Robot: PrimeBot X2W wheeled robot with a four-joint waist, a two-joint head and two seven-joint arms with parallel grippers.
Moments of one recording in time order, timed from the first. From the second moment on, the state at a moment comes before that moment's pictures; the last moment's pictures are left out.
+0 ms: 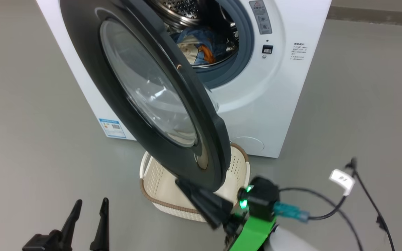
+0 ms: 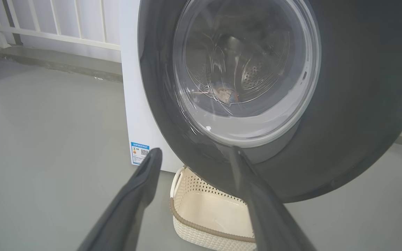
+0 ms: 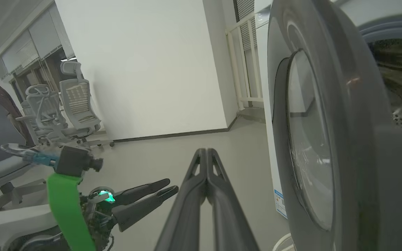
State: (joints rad) left arm 0.04 0.12 -0.11 0.13 -0.38 -0.13 -0.26; right arm -0.39 -0.14 0.78 0.15 0.57 0.13 -0.26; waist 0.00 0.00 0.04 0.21
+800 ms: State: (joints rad) left arm -0.01 0.11 -0.13 0.14 -0.40 -0.13 -0.26; right arm -0.38 -0.12 0.59 0.40 0.54 0.13 -0.26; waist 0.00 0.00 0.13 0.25
